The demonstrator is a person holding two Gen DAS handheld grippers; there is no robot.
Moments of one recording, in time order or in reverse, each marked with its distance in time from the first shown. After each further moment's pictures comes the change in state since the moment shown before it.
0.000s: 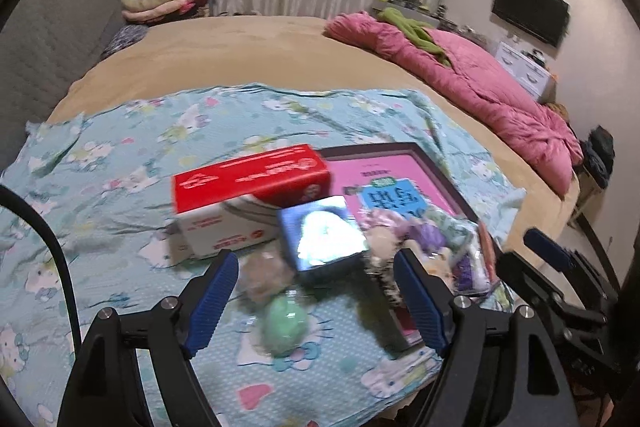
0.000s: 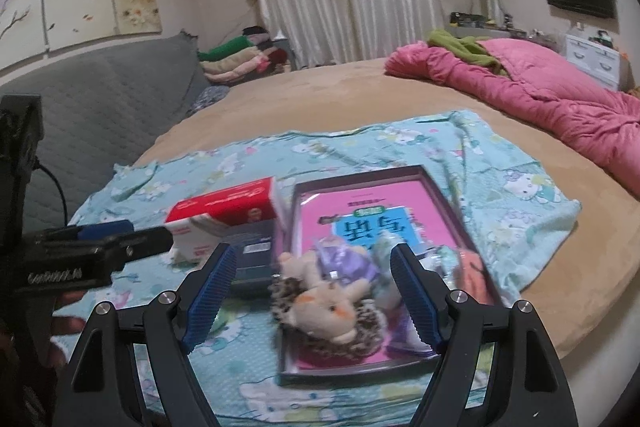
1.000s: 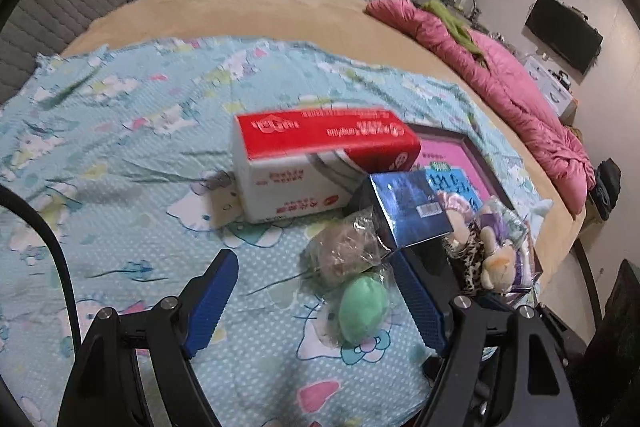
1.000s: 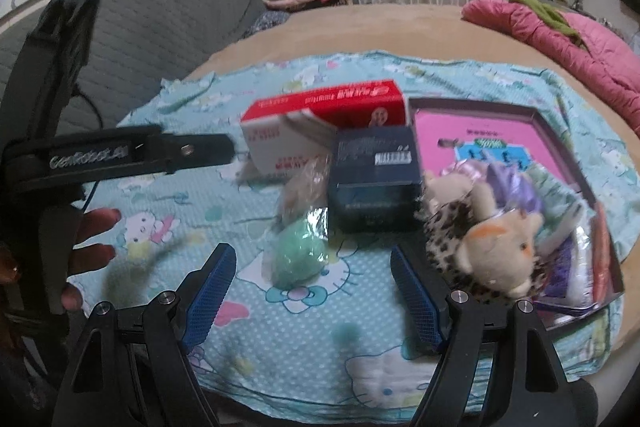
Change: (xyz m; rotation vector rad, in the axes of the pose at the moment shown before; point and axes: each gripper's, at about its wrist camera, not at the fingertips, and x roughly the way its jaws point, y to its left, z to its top) left arm 0.047 0.079 -0.021 -0.130 0.104 -0.024; right arm 0.085 0.090 -0.056 -0.117 0.250 0.142
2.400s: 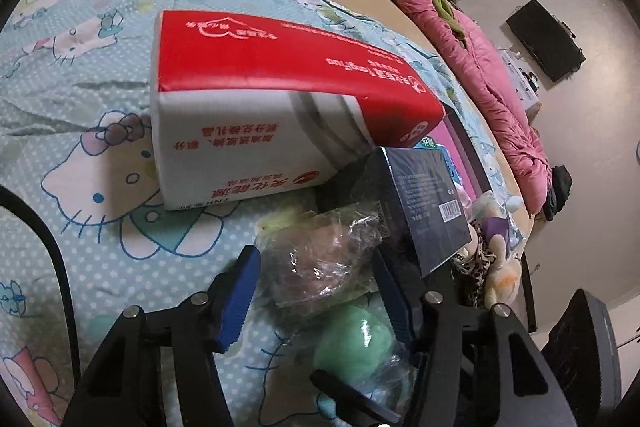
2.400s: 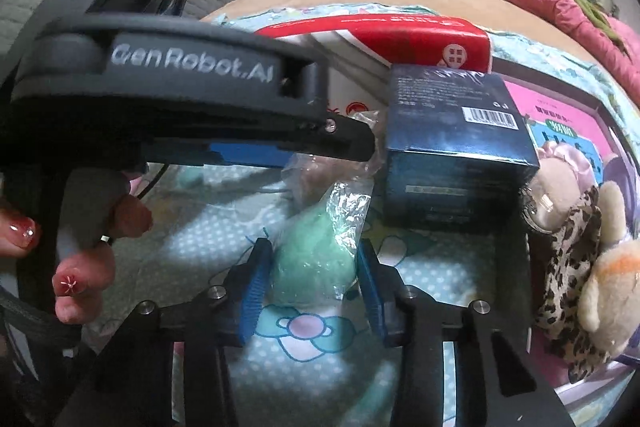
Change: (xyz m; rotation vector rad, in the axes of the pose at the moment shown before) left arm 0.103 0.021 0.012 -0.095 0.172 -0.270; right arm 0.092 0.007 0.002 -0.088 0.117 0.033
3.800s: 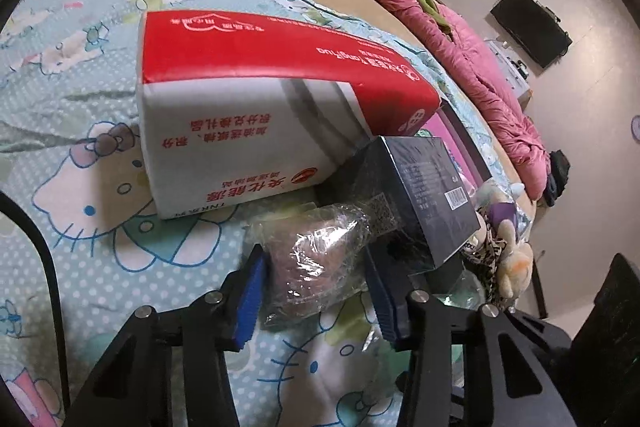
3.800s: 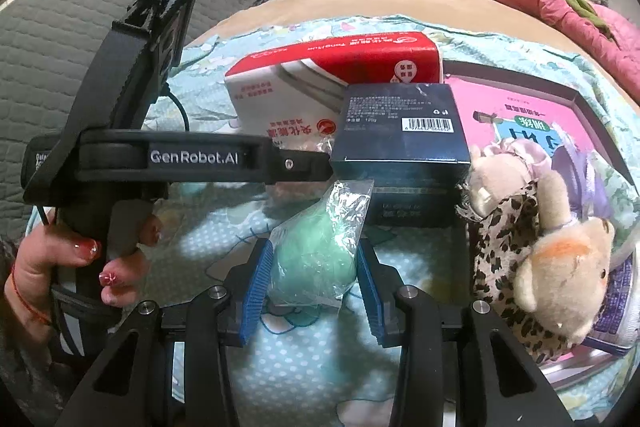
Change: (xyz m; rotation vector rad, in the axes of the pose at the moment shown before) left arm 0.006 -0.001 -0.006 0.079 -0.029 0.010; right arm -0.037 -0.015 -0.007 0.035 -0.043 0.010
